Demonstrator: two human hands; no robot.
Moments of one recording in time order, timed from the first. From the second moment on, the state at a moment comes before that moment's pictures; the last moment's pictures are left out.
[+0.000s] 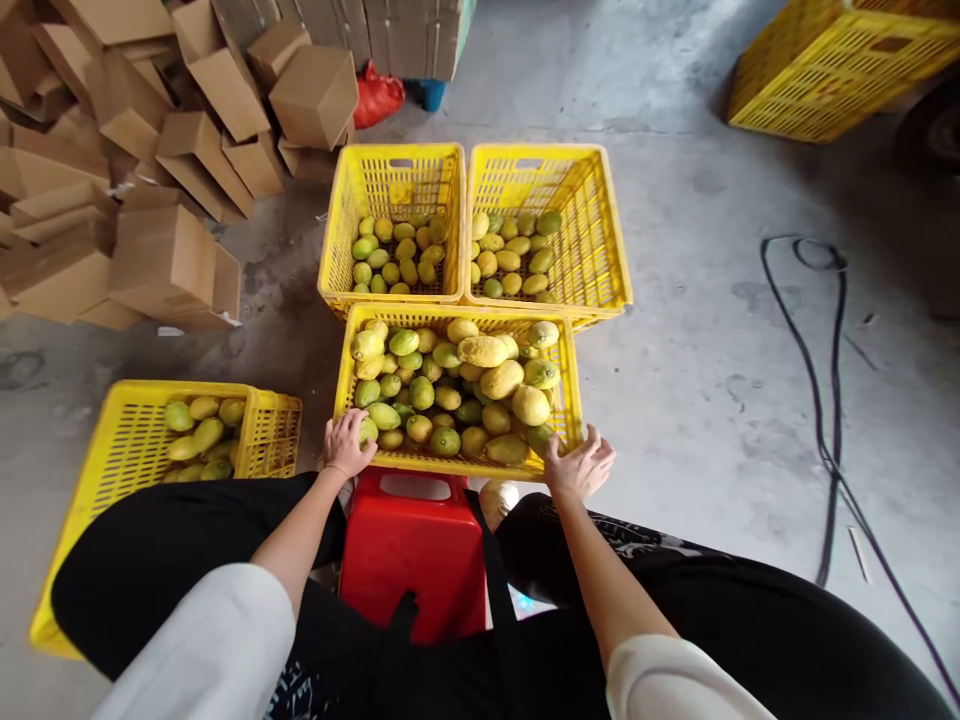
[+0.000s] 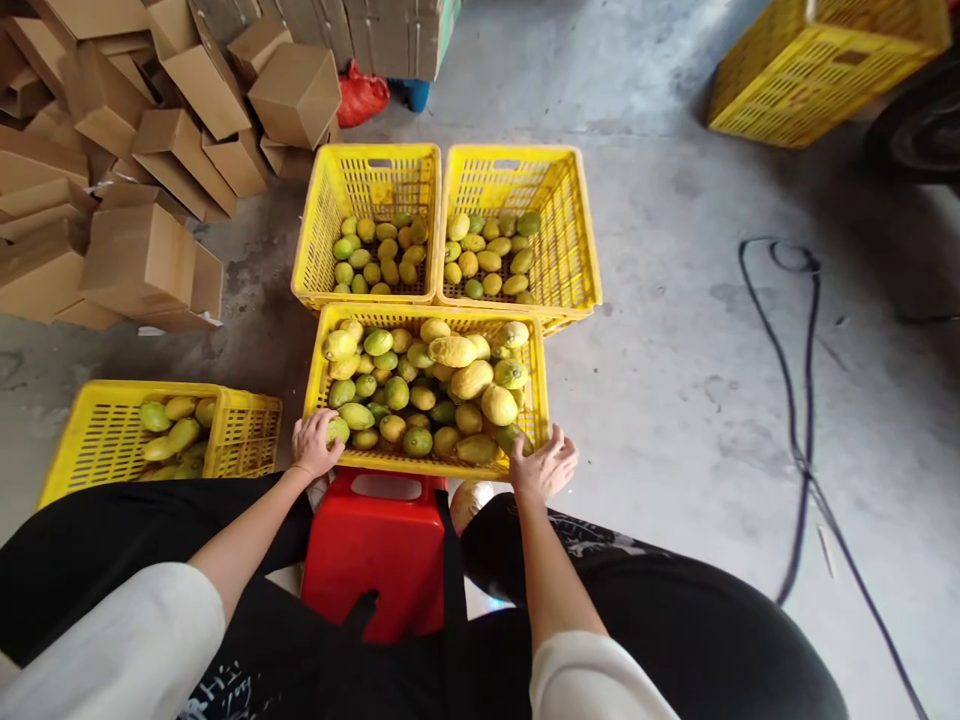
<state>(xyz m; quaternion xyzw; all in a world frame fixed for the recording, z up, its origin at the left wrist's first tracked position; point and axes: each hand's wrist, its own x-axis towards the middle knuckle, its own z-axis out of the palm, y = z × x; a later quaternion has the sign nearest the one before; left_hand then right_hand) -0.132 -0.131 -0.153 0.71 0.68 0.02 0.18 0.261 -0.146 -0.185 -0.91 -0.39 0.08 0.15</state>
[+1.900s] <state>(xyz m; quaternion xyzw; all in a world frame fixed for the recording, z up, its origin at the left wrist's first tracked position) -0.117 -0.100 -0.108 0.70 0.64 -0.14 0.27 0.258 -0.083 -0.142 -0.81 -0.42 0.16 0.39</state>
